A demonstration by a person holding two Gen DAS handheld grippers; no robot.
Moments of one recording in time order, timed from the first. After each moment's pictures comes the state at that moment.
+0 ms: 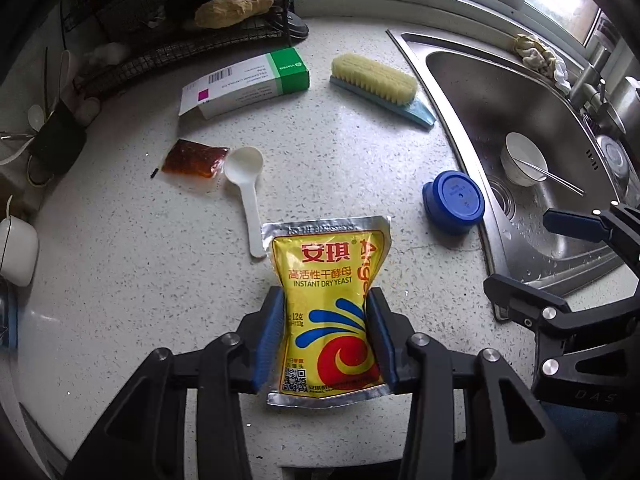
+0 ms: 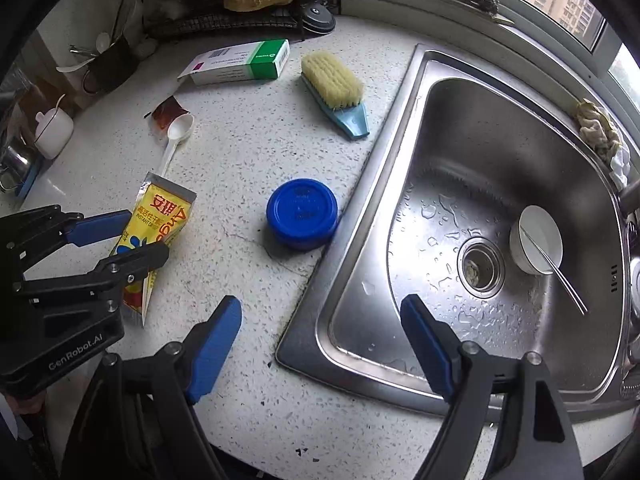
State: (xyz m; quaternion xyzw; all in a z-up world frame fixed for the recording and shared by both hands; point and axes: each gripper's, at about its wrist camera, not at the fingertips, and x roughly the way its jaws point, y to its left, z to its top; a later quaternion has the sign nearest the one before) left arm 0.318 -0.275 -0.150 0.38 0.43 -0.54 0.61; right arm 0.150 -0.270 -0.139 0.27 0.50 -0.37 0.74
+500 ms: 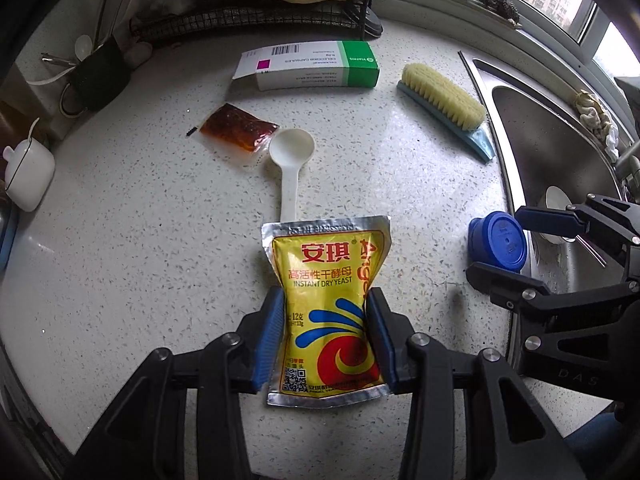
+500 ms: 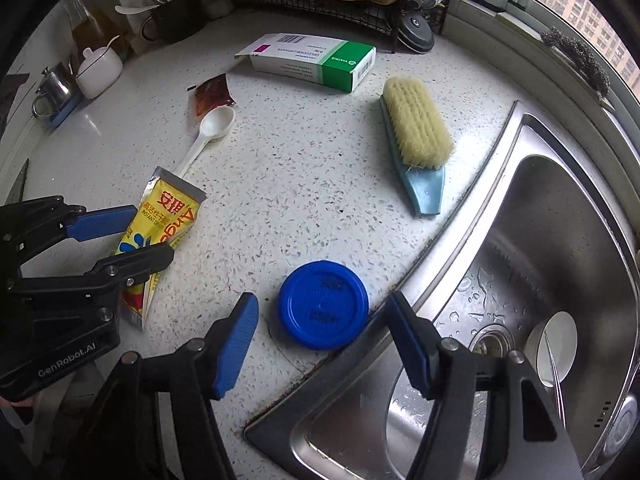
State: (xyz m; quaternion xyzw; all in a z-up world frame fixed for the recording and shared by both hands) left arm 0.329 -0.276 -0.167 0.31 0.48 -0.47 0.67; right arm 0.184 -0.309 -0.157 0.18 0.54 -0.24 0.79
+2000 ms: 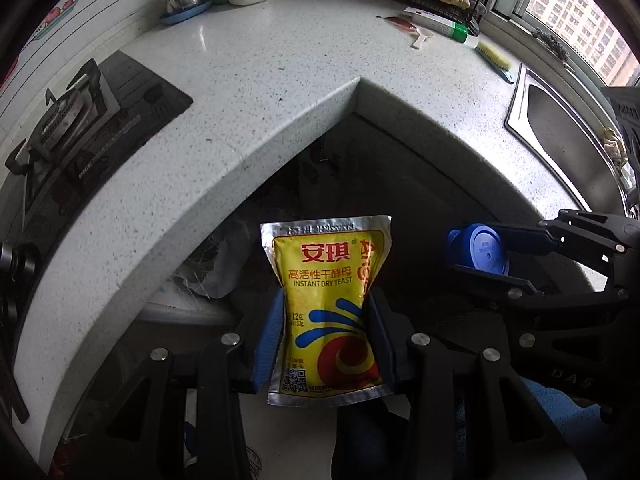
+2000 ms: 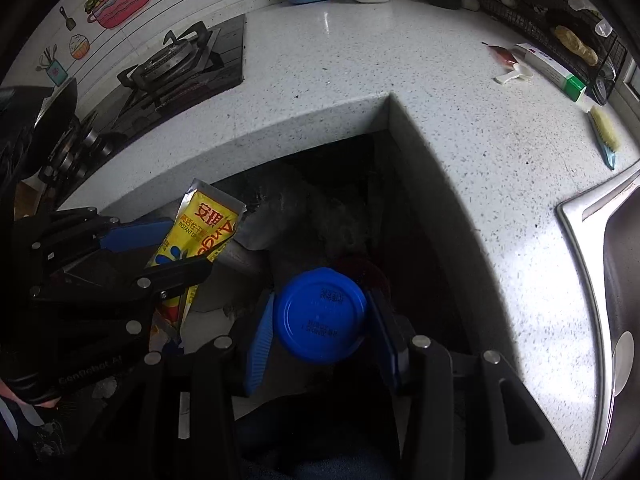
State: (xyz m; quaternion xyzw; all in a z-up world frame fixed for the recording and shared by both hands) left arm 0.187 0.044 -0.148 0.18 0.55 -0.29 0.77; right arm 0.105 -0.057 -0.154 0.09 0.55 0.02 0.83
